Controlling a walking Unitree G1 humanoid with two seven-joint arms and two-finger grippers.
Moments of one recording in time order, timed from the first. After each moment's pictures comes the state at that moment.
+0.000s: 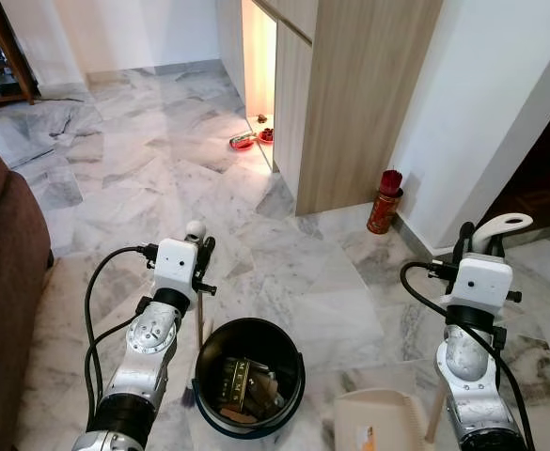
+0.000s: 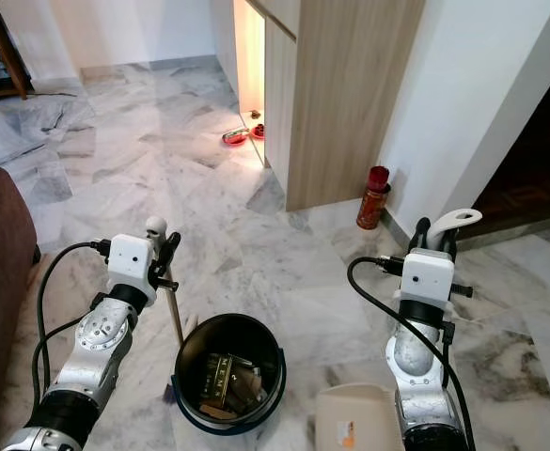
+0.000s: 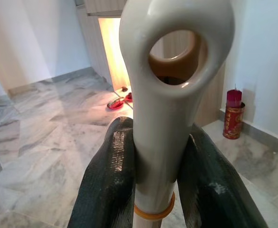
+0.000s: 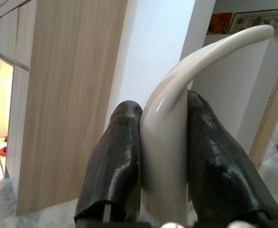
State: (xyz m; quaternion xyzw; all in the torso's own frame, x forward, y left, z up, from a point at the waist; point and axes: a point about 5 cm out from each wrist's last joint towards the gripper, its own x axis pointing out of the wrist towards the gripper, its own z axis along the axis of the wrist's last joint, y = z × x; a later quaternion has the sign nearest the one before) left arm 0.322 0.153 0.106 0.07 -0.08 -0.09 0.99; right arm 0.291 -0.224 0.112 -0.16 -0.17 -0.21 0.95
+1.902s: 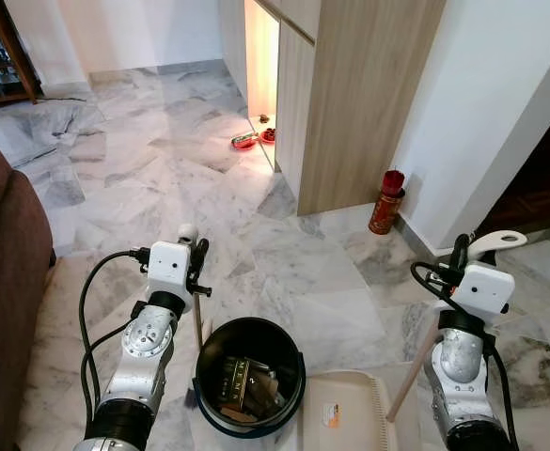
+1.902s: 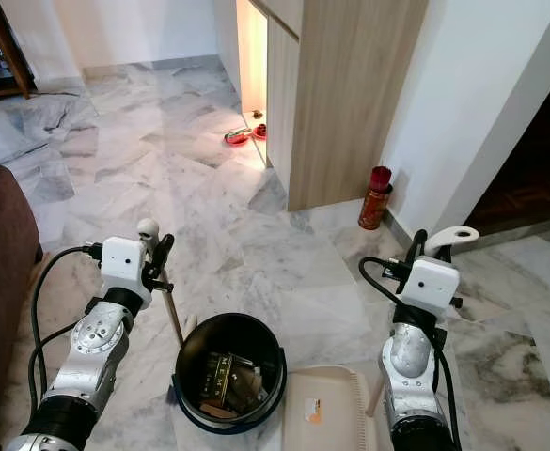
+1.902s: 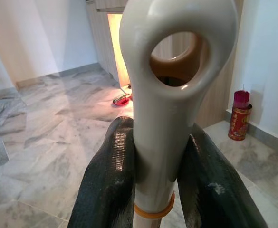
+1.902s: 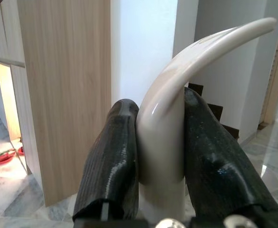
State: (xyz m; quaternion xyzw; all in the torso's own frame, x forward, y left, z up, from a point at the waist) left arm 0.319 0.160 0.105 0.06 -0.07 -0.07 0.99; right arm 0.295 -0.222 0.092 -0.07 -0.14 -0.22 0.96
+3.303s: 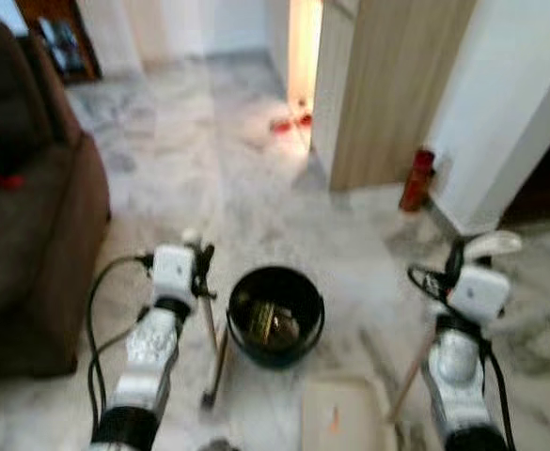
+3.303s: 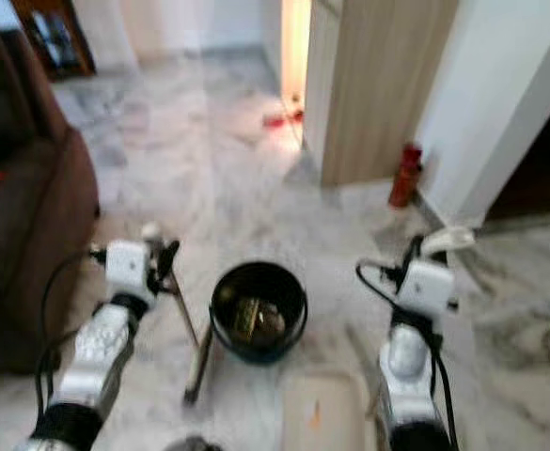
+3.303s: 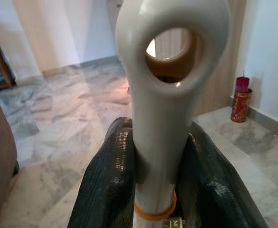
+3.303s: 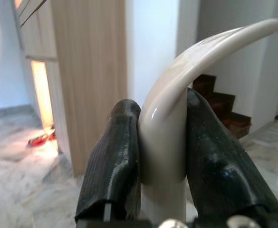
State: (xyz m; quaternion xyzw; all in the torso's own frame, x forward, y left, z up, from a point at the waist) left arm 0.318 0.152 0.104 0.05 -0.07 -0.09 0.99; right arm 0.291 -0.224 0.087 -0.06 -0.14 -0.23 0.96
